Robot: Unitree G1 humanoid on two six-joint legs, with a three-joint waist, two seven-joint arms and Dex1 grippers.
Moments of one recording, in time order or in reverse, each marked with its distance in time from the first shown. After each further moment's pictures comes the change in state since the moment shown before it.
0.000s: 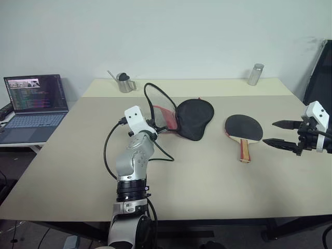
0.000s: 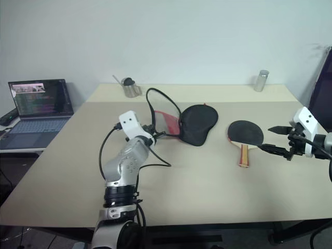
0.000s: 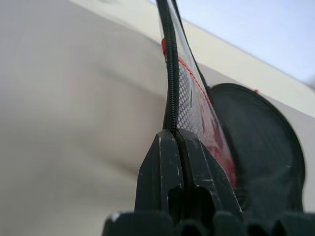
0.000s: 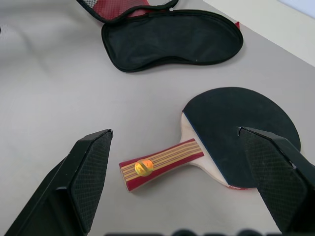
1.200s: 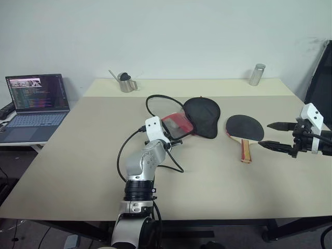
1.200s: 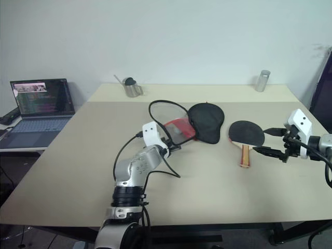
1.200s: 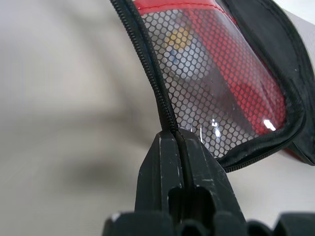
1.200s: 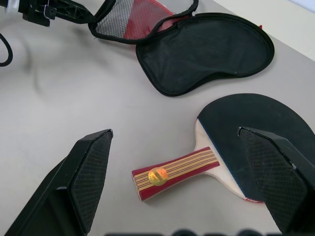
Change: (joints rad) left arm -0.003 0.006 -0.084 0.066 -0.040 0.207 -0.029; right arm 0.022 0.018 0.007 -0.057 0.009 0.021 -0.009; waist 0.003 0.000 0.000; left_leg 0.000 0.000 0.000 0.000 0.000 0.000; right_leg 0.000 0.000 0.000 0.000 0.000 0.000
